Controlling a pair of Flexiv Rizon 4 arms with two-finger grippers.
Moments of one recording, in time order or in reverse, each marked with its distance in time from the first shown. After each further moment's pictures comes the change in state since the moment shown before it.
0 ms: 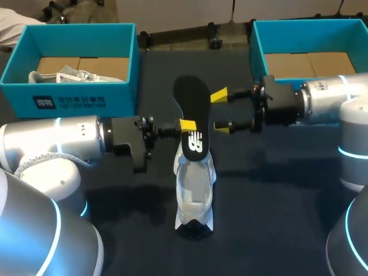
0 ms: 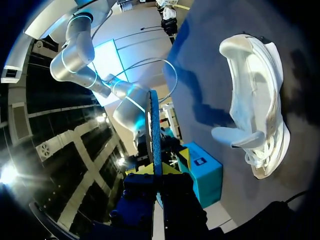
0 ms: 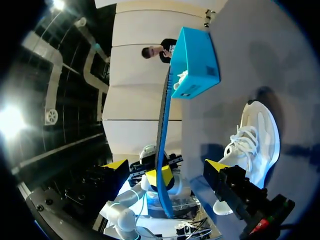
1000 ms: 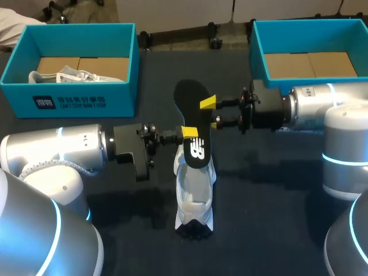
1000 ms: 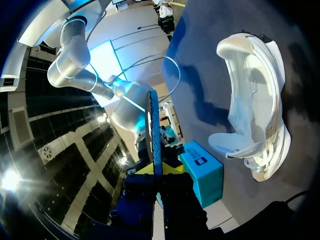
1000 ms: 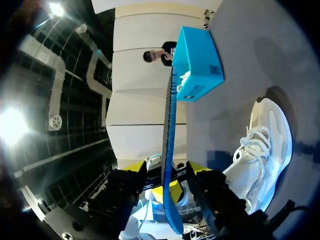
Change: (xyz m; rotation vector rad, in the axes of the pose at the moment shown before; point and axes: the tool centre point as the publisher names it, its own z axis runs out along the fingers) left arm 0.006 -0.012 0.001 -0.023 -0.008 0.031; right arm 0.001 0.002 0.024 -0.046 0.046 0.023
